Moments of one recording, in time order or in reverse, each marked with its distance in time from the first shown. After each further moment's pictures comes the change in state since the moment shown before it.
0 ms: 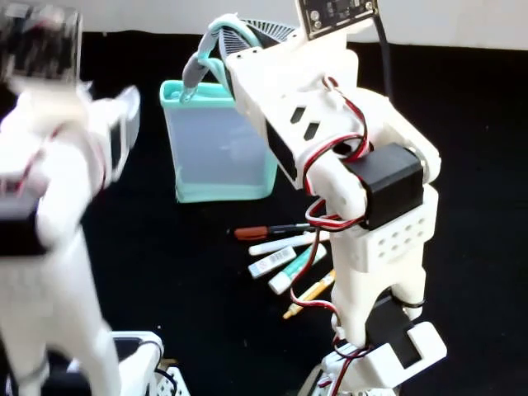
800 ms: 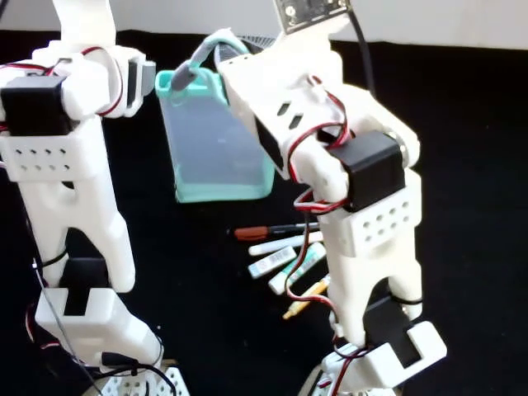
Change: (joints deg) left arm 0.0 33.8 -38.2 15.4 0.0; right arm -0.1 0.2 6.2 0.0 0.0
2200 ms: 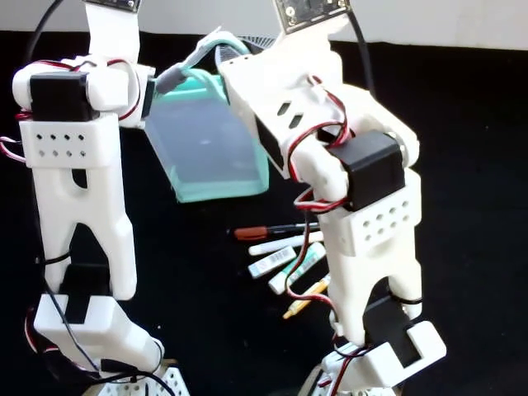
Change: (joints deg) left arm 3.7 6.9 14.0 -0.7 -2.7; right arm 0.8 0.0 0.0 0.0 0.0
